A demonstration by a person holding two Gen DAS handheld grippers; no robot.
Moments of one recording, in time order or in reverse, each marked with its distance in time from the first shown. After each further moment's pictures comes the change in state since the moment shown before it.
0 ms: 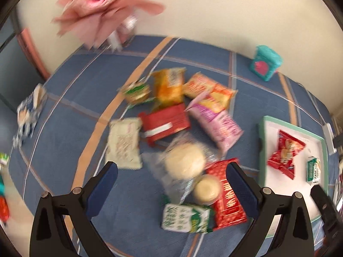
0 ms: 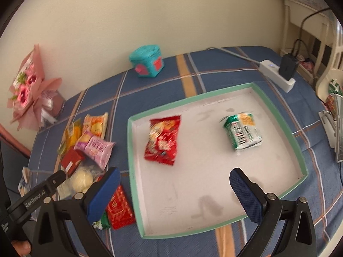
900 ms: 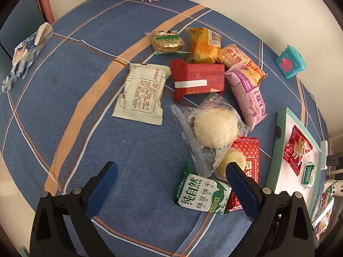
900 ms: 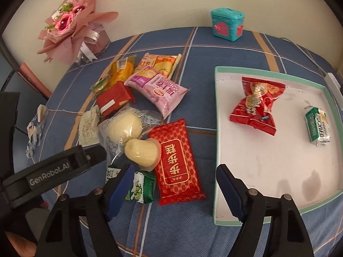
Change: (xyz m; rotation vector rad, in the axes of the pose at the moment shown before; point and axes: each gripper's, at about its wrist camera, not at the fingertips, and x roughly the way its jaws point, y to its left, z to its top) left arm 0.037 0.045 -0.033 -0.194 0.189 -0.094; right arm 0.043 0.101 -0.052 -0.288 0.172 0.157
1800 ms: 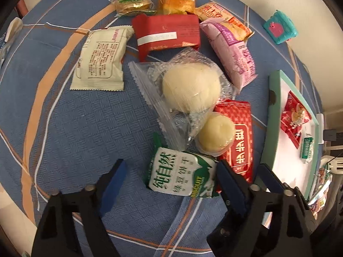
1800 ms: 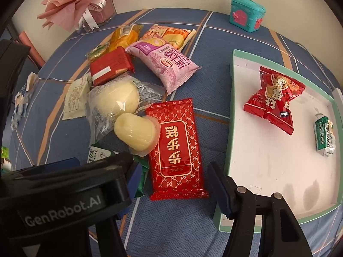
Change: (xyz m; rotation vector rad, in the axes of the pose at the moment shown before) left arm 0.045 -0.045 -0.009 0.082 0.179 -0.083; right arm 0.043 0.019 -0.010 -0.128 0.100 -0.084
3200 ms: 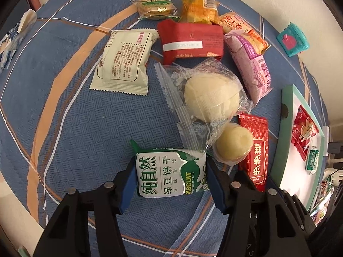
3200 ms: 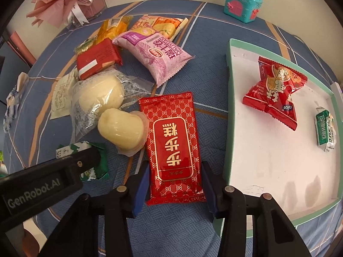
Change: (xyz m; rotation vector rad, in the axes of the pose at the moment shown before) left arm 0.013 0.001 -0.016 -0.063 -0.039 0.053; right arm 0.023 -0.004 0.008 0.036 0.050 -0.036
